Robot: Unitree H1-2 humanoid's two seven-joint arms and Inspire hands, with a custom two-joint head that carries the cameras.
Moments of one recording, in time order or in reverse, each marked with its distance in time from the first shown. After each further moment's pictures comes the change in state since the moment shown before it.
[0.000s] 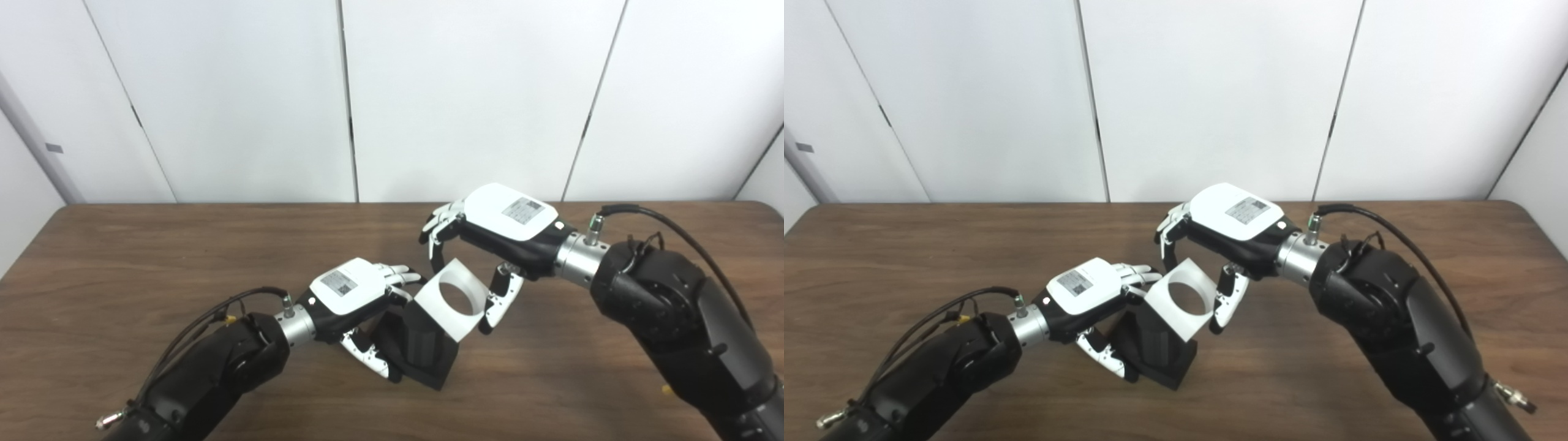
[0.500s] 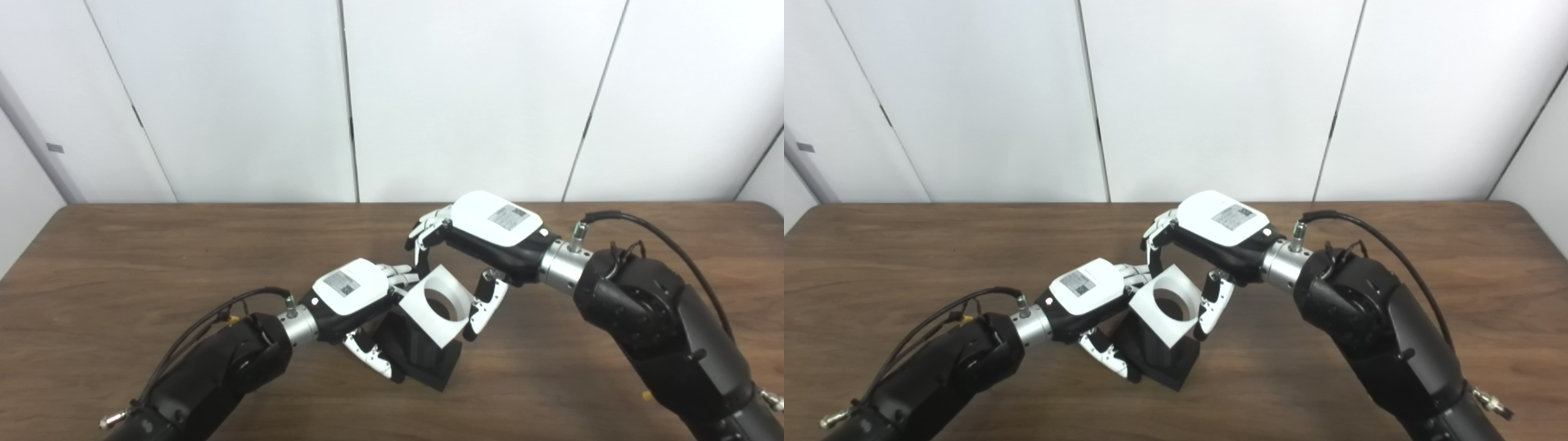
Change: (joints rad) left arm -0.001 -0.005 -0.001 0.000 0.000 0.004 -0.003; right arm 0.010 0.045 0.004 0.028 -0.008 -0.001 -0.009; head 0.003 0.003
